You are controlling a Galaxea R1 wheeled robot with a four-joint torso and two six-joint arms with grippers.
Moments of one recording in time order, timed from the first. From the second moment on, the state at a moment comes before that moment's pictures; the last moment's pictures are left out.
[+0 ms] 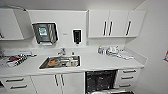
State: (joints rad) left arm 1.51 2.93 -2.62 0.24 0.01 -0.21; right arm -1.52 3.01 -2.74 -0.13 -0.01 0.20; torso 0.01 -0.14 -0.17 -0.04
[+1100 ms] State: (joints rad) left arm 1.51 2.96 -2.63 0.21 0.00 -0.21; right arm -1.51 3.06 -2.82 -0.07 0.02 0.19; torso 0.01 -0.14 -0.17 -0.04
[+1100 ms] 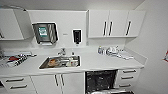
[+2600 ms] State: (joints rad) left arm 1.52 2.94 -2.64 0.21 -0.10 -0.20; right arm -1.53 3.06 -2.81 -0.07 0.00 0.05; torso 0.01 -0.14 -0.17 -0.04
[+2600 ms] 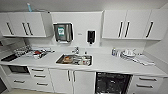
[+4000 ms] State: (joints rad) left arm 1.52 2.96 -2.64 0.21 -0.10 -0.10; right arm -1.53 3.06 -2.81 -0.07 0.00 0.05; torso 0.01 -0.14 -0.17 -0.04
